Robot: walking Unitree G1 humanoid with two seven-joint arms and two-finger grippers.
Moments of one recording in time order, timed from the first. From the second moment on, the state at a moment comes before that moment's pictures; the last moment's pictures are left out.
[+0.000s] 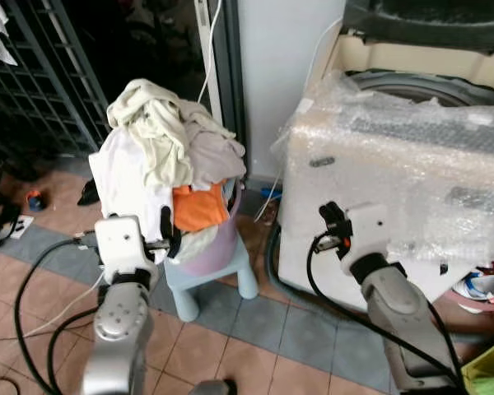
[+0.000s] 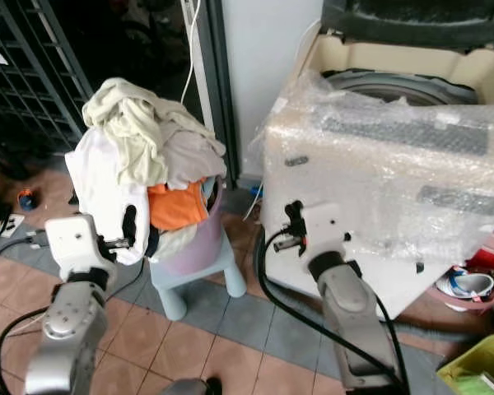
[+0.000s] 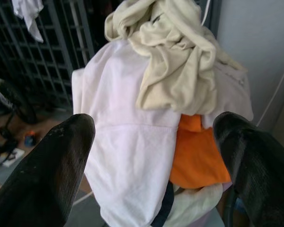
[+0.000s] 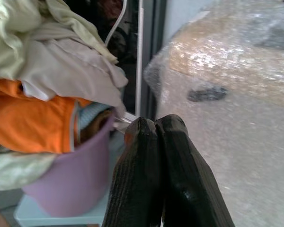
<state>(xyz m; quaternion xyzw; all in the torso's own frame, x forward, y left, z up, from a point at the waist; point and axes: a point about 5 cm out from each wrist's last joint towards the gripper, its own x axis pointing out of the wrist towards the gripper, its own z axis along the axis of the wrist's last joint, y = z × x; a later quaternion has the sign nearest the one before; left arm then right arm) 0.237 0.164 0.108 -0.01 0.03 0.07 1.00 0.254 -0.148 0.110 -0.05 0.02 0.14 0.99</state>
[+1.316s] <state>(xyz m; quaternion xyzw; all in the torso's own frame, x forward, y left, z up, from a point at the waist) 0.259 0.148 0.113 -0.03 0.05 -0.02 1.00 0.255 -0.163 0.116 -0.04 0.01 0.08 1.00</state>
